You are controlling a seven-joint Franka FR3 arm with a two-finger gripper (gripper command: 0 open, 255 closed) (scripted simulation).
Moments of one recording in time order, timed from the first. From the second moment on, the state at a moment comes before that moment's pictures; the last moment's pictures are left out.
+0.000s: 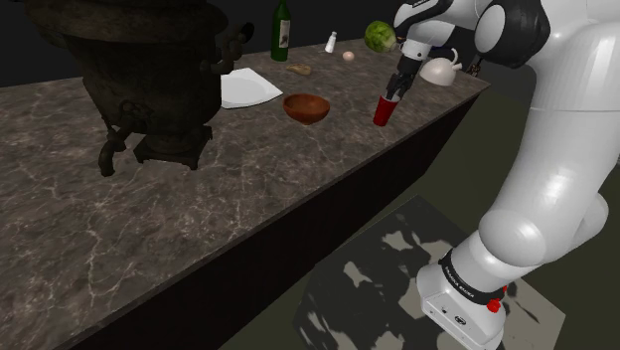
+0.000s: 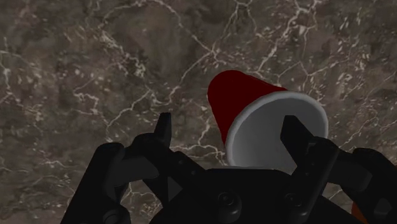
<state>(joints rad) -0.23 0.49 -0.43 -1.58 0.29 1.89 -0.83</state>
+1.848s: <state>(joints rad) -0.23 0.45 -0.44 -1.47 0.26 1.74 -0.81</state>
